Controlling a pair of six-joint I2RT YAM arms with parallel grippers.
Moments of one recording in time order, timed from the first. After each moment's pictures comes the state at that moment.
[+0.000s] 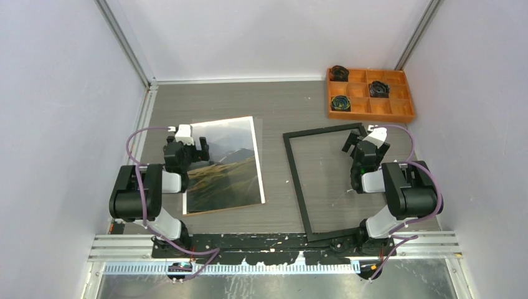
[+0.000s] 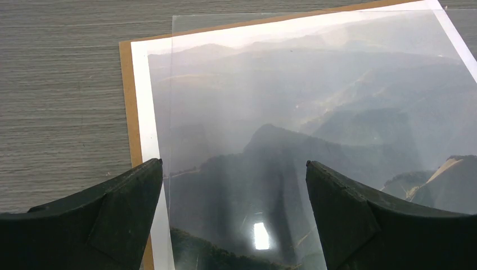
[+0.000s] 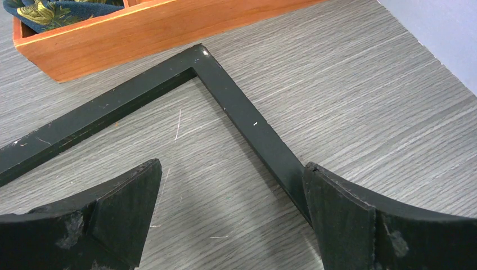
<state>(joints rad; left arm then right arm) 0.03 1.57 0.36 0.90 0.12 0.00 0.04 1.57 0.33 0.94 0.46 0.19</state>
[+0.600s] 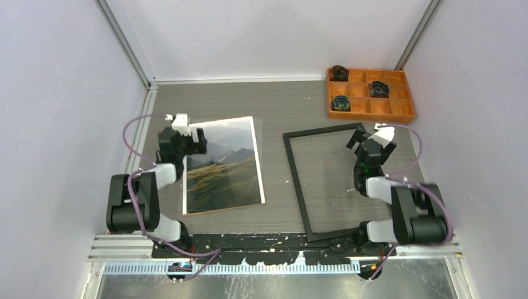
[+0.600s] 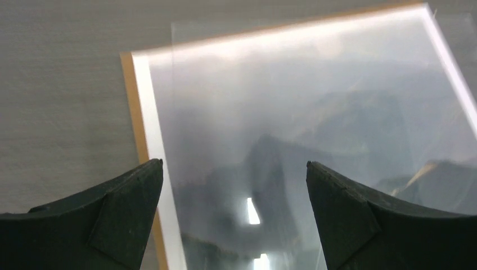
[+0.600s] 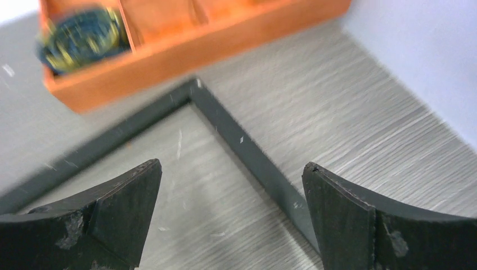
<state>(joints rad) 0.06 1.49 0.45 0.64 0.18 0.00 0.04 1.45 0.33 0.83 0.49 0.20</state>
